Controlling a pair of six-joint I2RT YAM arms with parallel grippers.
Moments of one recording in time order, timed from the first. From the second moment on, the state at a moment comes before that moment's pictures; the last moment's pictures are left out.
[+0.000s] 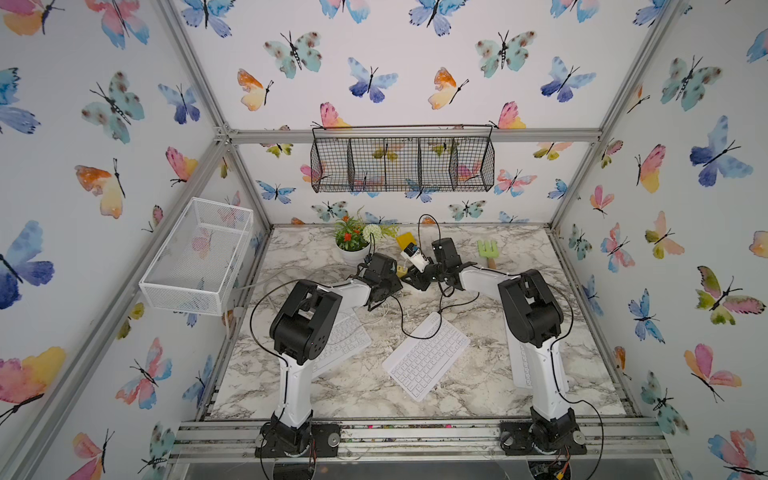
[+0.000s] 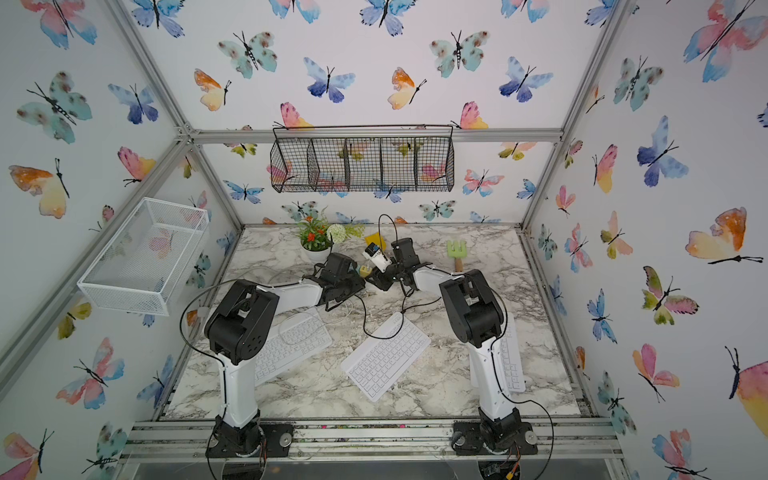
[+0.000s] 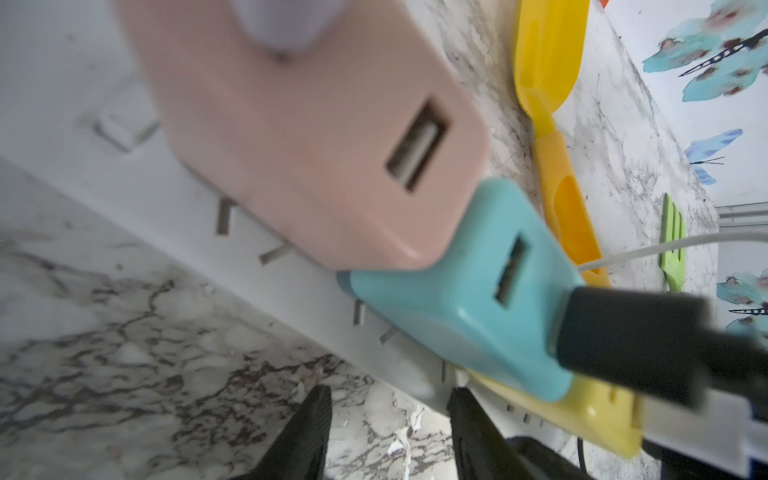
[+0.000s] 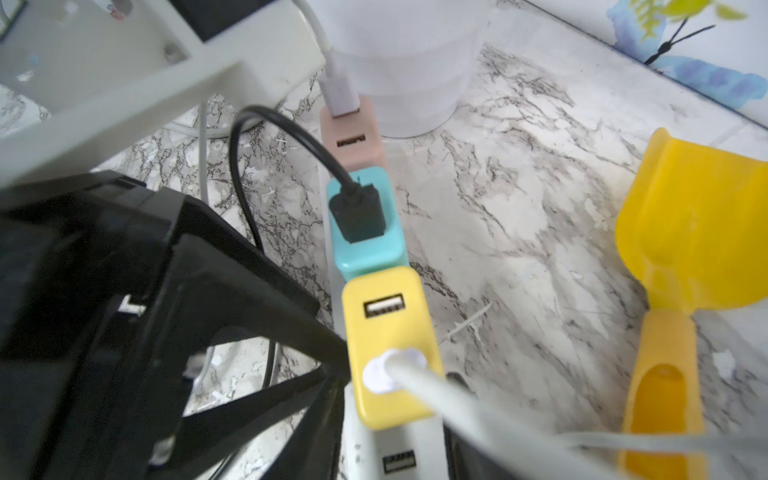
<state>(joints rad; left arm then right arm) -0.51 2.03 1.23 -0.03 0.02 -0.94 0.52 2.23 1.51 0.00 -0.53 -0.31</state>
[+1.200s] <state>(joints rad) -0.48 2.02 1.16 0.07 0.05 -1.02 0.53 2.24 1.45 0.13 -0.55 -0.34</state>
